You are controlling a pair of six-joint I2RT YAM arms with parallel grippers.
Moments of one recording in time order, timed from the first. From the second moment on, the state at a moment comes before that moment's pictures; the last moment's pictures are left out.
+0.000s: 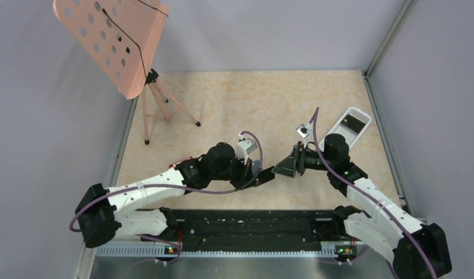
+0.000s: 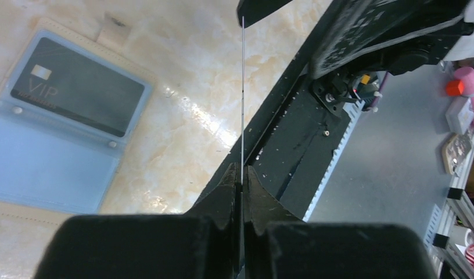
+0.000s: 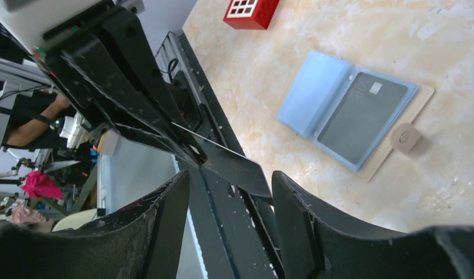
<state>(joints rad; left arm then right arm) -0.98 1.16 0.74 -0.17 0.29 -0.50 0.38 0.87 0.44 0.08 -0.87 0.53</state>
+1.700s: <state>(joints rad) -0.97 1.17 1.07 -0.67 -0.36 -0.24 -0.37 1.29 0.93 -0.31 -0.33 0.41</state>
